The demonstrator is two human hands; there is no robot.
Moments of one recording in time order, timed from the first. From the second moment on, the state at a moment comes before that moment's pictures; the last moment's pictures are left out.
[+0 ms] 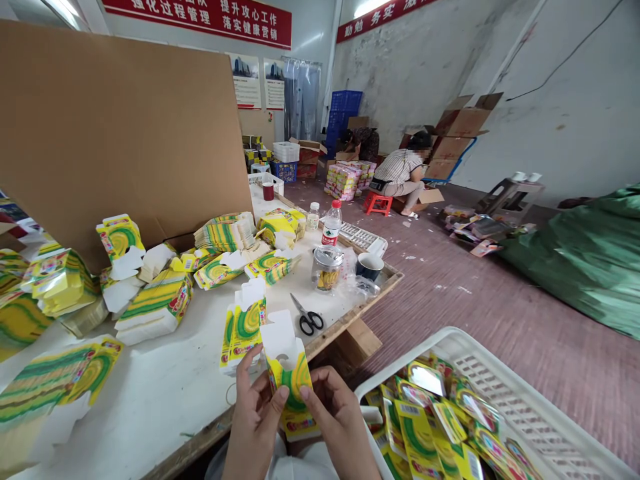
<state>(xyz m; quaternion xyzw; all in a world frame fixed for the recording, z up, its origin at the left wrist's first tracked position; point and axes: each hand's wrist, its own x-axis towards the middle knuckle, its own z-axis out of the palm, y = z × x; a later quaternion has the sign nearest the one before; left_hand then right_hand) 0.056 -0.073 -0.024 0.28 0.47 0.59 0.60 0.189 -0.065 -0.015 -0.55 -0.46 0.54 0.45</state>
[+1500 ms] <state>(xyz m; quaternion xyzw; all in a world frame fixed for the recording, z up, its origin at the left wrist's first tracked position) 0.029 -0.072 -0.026 0.41 0.38 0.45 0.69 0.207 -0.063 -0.012 -0.46 -0.55 0.55 0.43</state>
